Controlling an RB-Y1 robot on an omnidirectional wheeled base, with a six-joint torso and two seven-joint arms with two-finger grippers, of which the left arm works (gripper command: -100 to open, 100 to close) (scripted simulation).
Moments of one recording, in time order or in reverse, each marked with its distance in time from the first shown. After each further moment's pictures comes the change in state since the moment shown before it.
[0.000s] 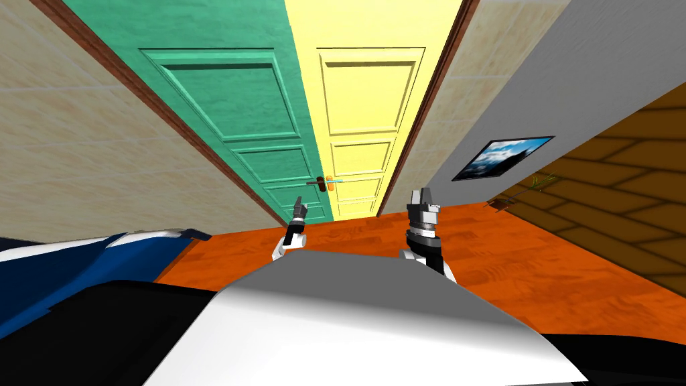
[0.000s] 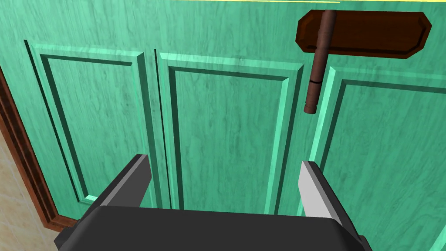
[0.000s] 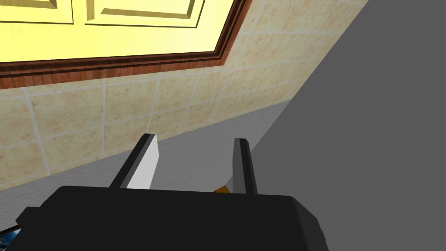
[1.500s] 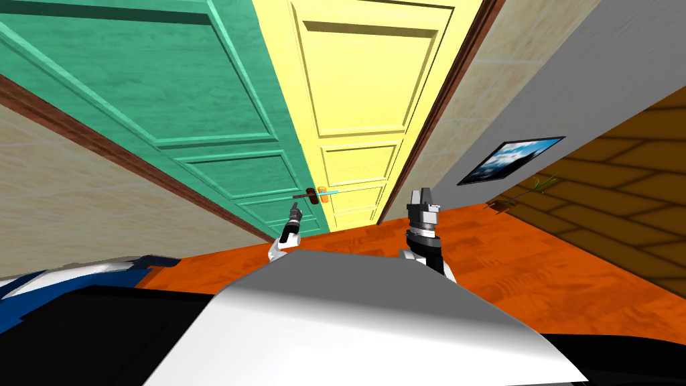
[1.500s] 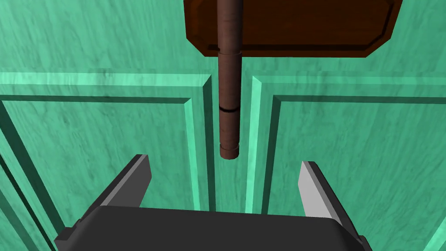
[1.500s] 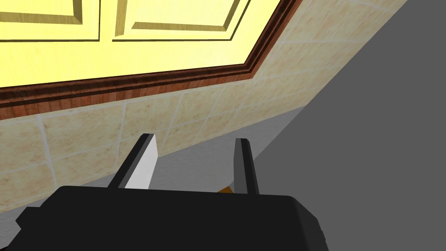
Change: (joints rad) arm -0.105 0.079 0.087 0.282 0.019 0.064 0.030
